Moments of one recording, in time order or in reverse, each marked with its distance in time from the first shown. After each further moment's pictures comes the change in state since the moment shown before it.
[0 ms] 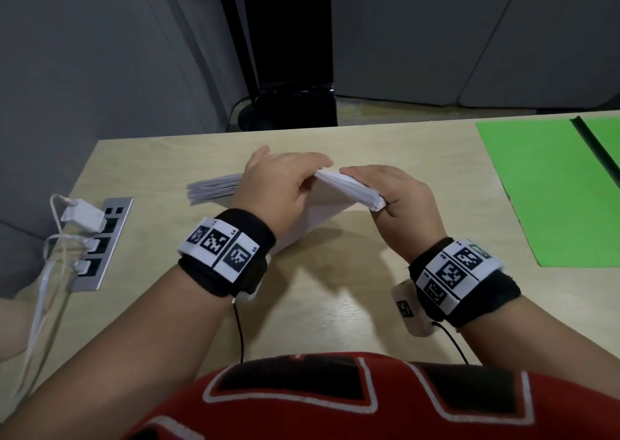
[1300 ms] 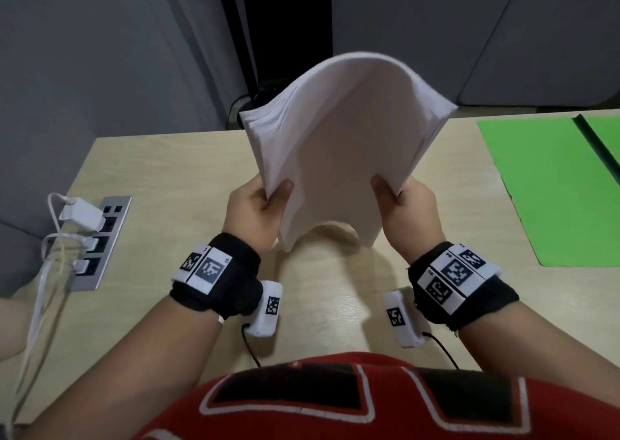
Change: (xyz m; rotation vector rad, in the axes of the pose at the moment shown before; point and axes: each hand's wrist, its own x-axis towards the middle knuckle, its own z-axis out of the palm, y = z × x) left_hand -0.032 -0.010 0.012 -0.514 0.168 -0.483; right_hand -0.001 -0.001 0.005 0.064 0.040 0.510
